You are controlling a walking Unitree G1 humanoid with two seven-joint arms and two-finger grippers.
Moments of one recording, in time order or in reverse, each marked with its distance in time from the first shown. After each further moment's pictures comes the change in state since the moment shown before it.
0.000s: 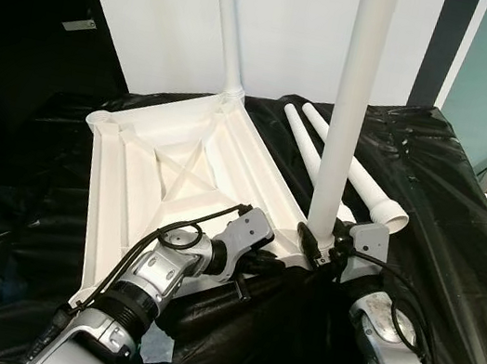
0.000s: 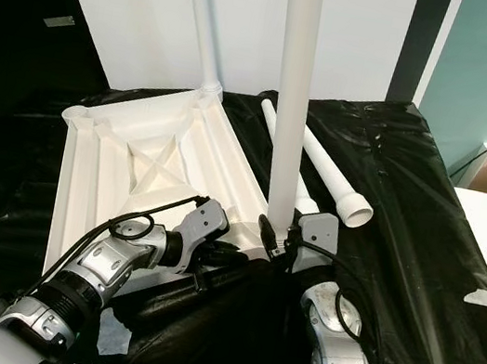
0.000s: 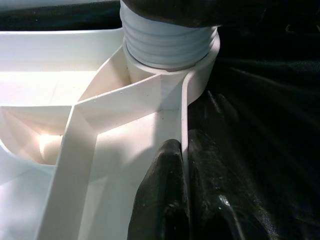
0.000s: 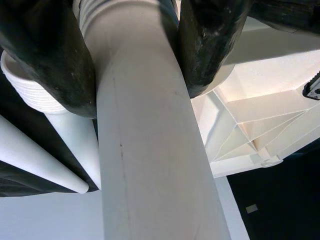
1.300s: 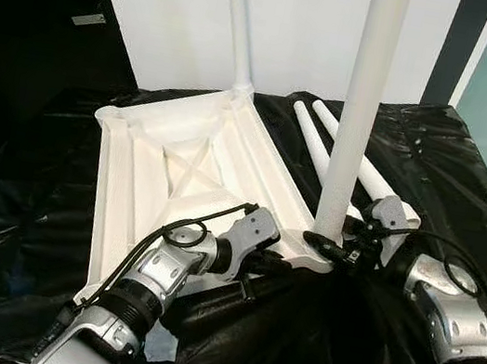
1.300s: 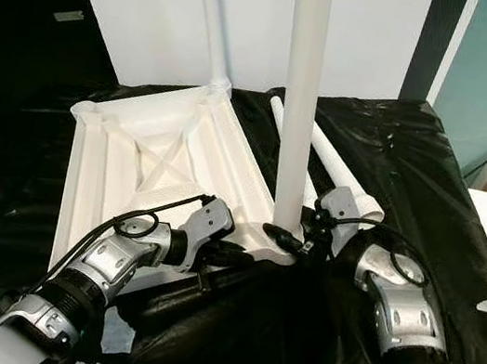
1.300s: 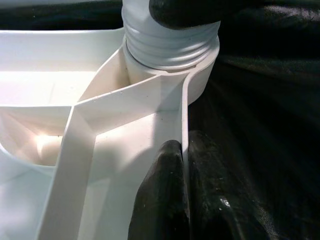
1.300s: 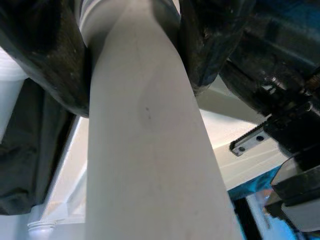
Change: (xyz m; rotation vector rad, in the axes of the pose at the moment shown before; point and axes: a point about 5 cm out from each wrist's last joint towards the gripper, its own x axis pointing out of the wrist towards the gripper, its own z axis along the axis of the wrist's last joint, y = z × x) left arm 0.001 -0.001 0.003 0.011 -0.006 -0.007; right arm 0.014 -0.036 0.009 -0.084 0.086 0.560
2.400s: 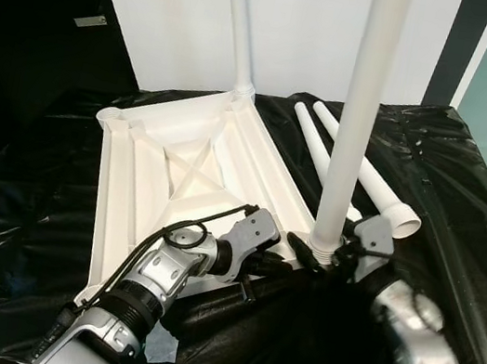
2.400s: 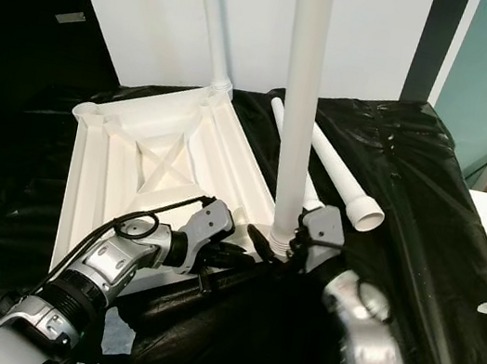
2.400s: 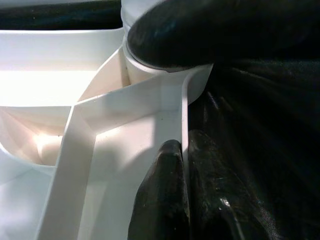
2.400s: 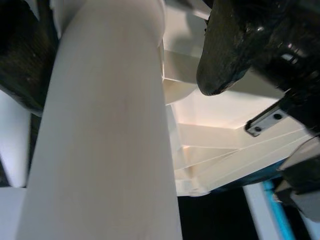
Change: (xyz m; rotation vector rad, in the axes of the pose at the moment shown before) left arm 0.001 -0.002 0.000 -0.001 0.001 -0.007; right arm 0.002 0.014 0.001 -0.044 -0.060 -0.128
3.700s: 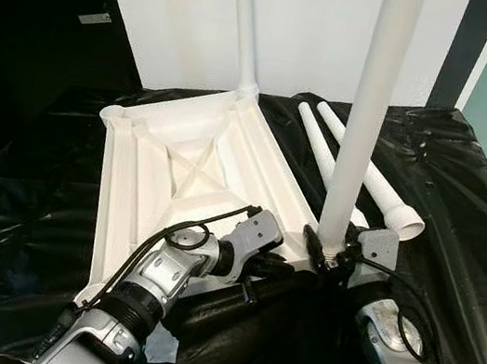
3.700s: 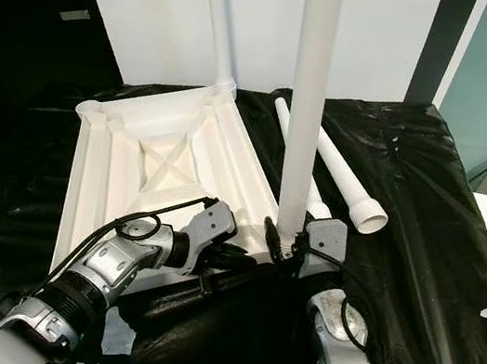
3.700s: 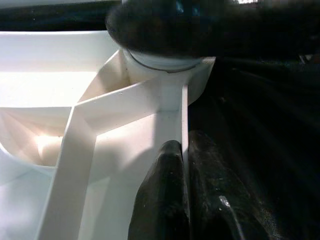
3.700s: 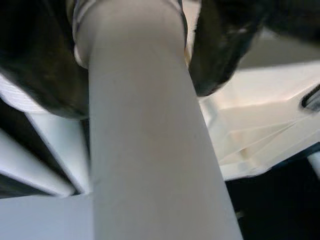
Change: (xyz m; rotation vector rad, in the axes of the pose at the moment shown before) left arm 0.000 -0.002 0.001 0.012 0.005 -0.002; right arm -0.006 0.020 -0.011 0.094 -0.017 -0.313
